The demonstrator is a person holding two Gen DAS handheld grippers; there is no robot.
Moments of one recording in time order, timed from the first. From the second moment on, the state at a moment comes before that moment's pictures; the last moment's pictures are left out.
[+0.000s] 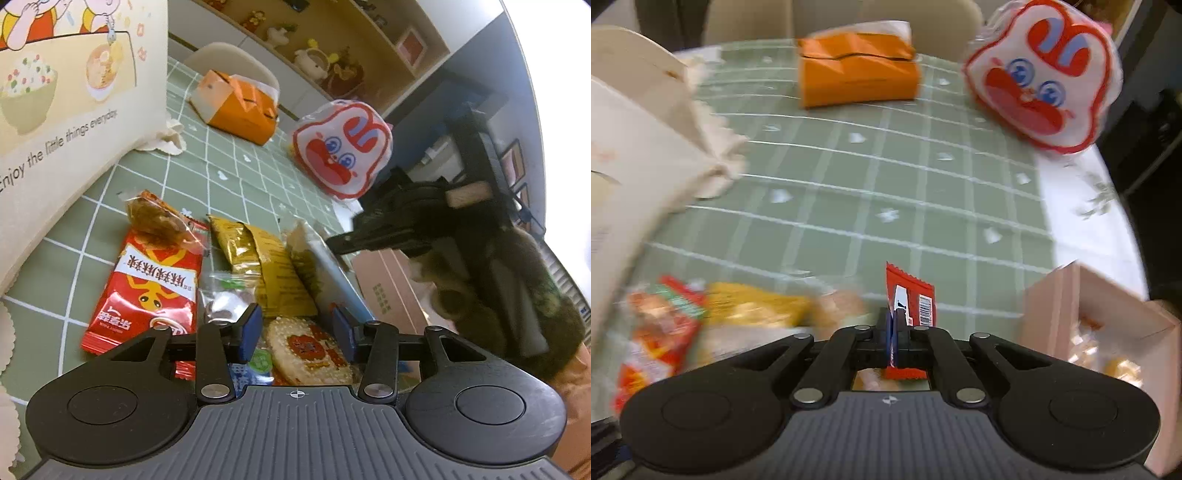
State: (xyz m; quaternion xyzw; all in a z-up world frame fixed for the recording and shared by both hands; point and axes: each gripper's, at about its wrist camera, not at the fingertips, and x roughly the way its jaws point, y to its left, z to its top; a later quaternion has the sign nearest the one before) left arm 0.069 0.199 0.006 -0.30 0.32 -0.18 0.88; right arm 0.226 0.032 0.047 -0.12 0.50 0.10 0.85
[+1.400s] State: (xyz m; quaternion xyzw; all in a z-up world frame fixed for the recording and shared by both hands) left arm 0.085 0.084 0.027 -0.15 0.35 -0.08 0.92; right arm -0.033 -0.150 -0.021 -0.03 0.33 0.11 0.94
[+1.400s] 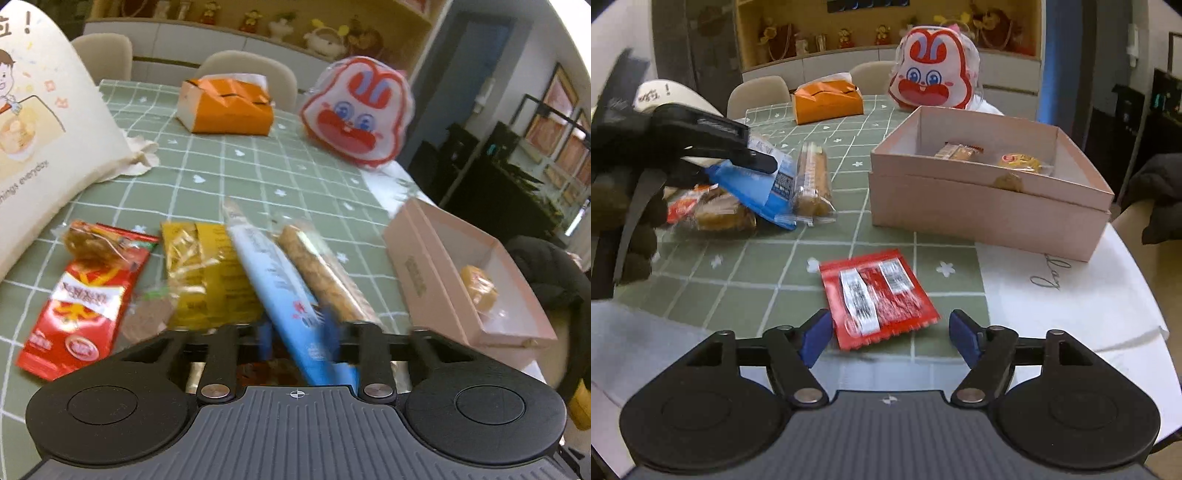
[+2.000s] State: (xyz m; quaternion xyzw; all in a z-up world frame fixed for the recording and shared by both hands) left arm -0.014 0.076 0.023 -0.06 0.39 -0.19 0.90; right arm -0.050 -0.167 -0.026 -0.02 0.32 0.07 0.94
